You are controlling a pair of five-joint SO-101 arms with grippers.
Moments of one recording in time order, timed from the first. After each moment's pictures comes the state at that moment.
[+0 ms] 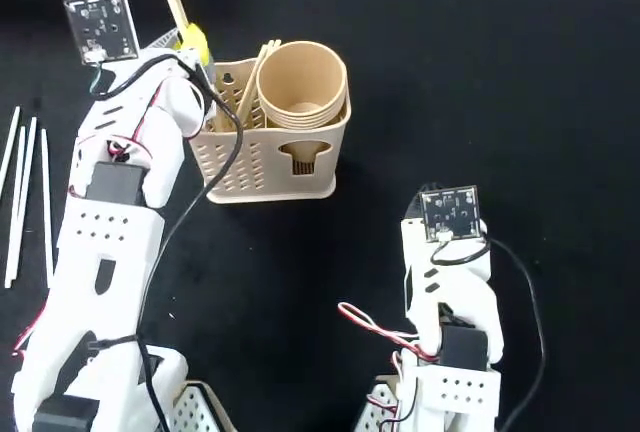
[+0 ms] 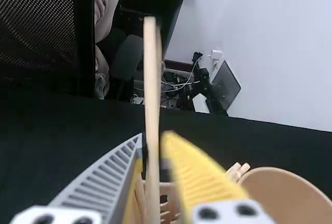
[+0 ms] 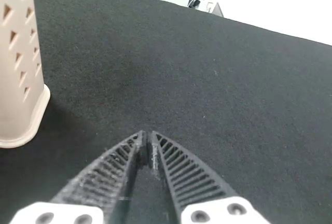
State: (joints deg) left arm 1.7 -33.7 30.8 23.3 13.8; right arm 7.0 -102.2 97.0 38.1 17.8
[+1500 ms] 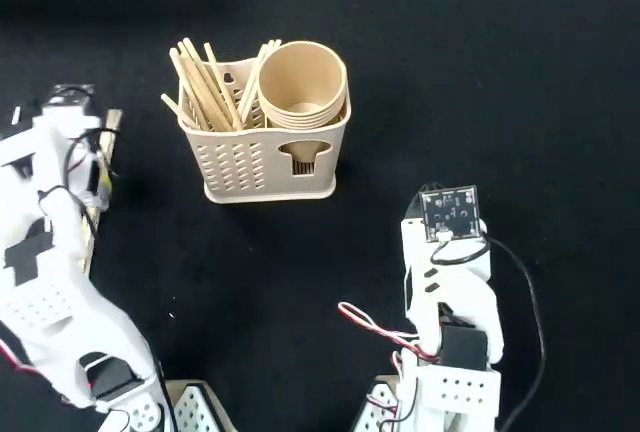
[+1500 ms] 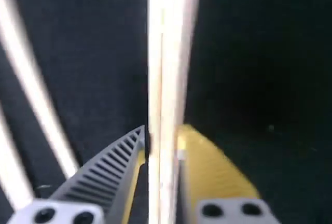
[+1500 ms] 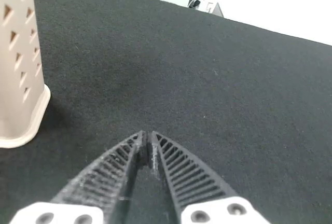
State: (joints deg) left arm -33.6 25.4 4.2 65.5 -28.7; right arm 7.0 -102.2 97.0 38.1 17.8
